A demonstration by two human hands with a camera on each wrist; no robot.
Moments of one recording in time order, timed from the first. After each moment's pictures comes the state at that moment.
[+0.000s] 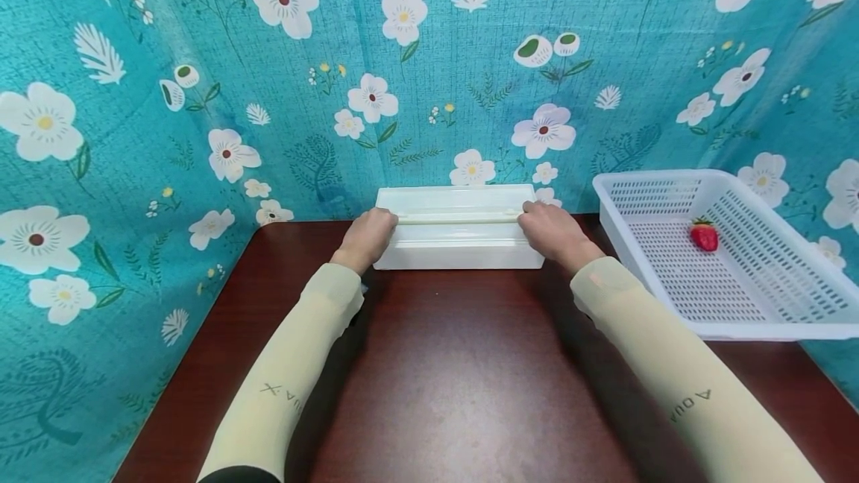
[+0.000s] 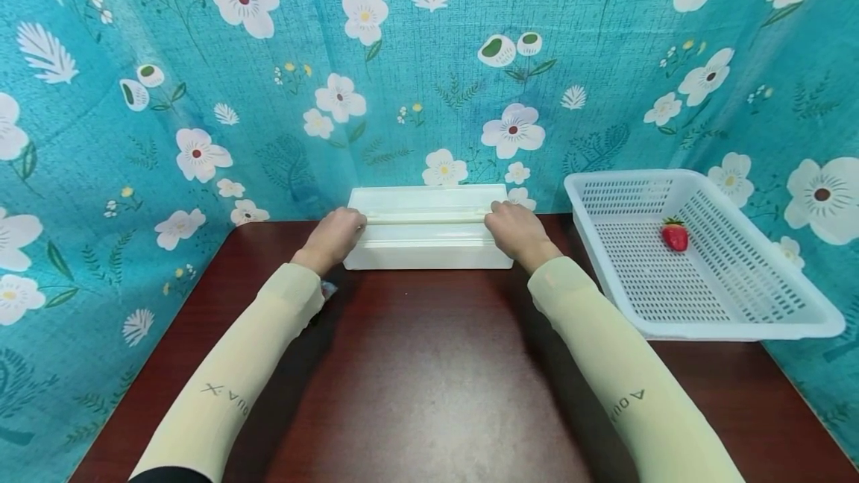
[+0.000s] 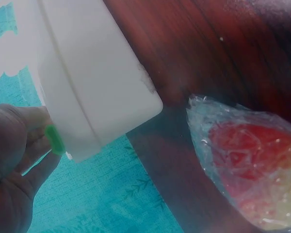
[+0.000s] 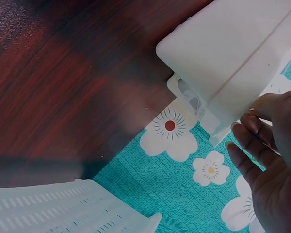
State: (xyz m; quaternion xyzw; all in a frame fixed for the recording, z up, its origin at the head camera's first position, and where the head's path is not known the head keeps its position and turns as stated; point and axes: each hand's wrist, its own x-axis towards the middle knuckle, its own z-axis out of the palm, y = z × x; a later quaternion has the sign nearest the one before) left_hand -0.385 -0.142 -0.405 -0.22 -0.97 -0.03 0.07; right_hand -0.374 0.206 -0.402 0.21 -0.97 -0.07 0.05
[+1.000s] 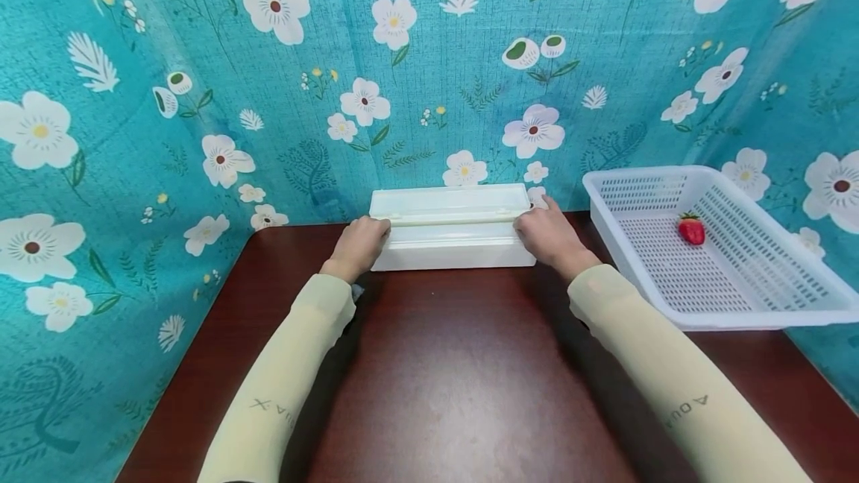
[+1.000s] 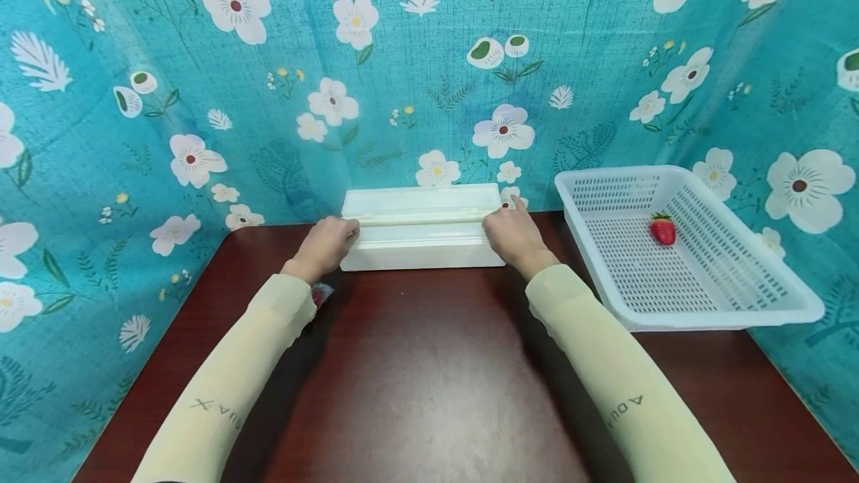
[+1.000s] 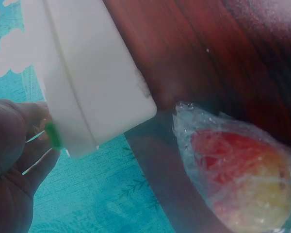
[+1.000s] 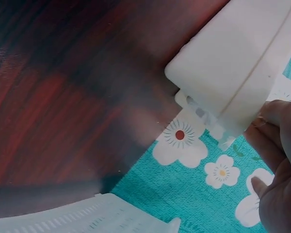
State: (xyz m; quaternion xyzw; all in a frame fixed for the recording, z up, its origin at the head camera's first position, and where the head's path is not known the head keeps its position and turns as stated) left_hand -0.370 -0.150 -0.410 -0.22 -0.97 -0.08 0.08; right_hand -0.360 0.215 -0.414 0.22 -0.97 -0.01 0.12
